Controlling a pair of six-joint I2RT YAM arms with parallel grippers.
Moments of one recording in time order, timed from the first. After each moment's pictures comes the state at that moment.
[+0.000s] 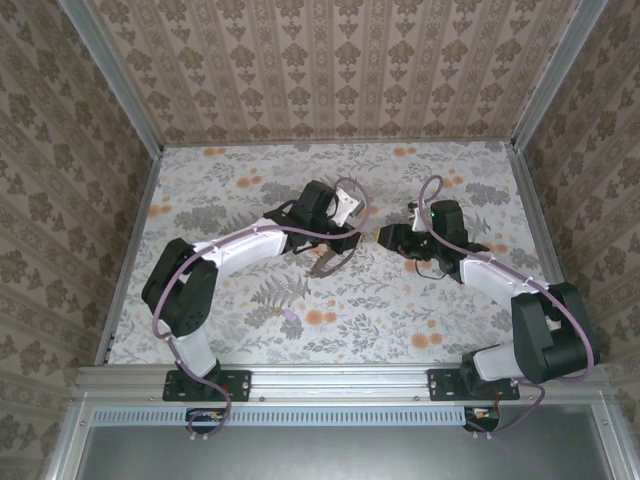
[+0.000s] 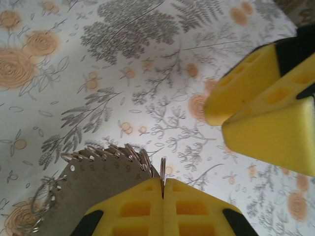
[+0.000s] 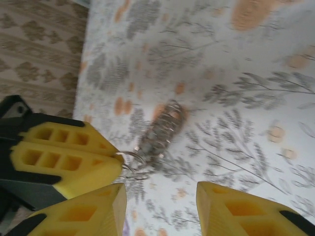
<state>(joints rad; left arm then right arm) -0.76 1.76 1.23 -0.24 0.43 -0.14 0.21 1.38 0.67 0.10 -0.65 0.66</state>
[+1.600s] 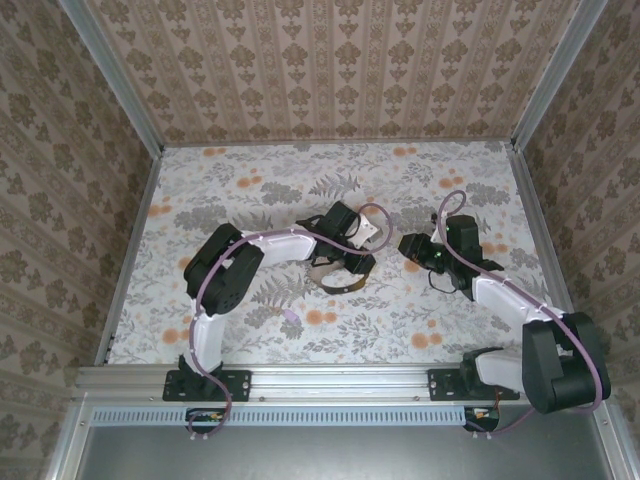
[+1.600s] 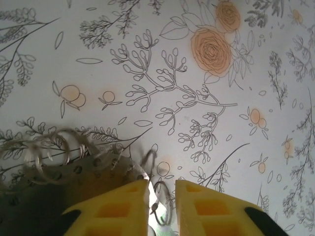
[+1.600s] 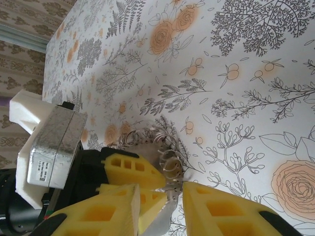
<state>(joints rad) -0.83 2.03 1.30 -0.22 0.49 -0.09 0.14 1.23 0.53 0.04 -0.45 0.69</state>
